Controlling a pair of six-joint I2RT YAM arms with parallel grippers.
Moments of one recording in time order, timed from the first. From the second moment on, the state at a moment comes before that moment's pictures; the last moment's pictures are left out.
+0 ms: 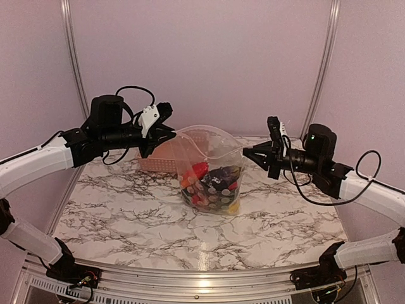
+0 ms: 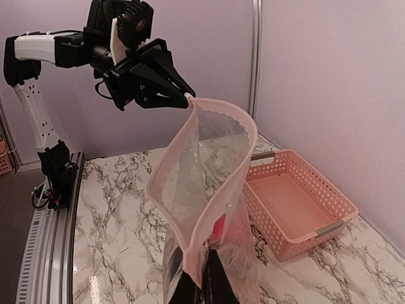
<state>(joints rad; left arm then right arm) -0.69 1.38 1.21 -0.11 0.30 0.51 0.49 1.11 0.77 0.28 -0.73 -0.05</state>
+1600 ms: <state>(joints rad) -0.94 1.25 1.11 -0.14 0.07 0.70 0.87 1.55 1.66 -0.79 -0.08 -0.29</state>
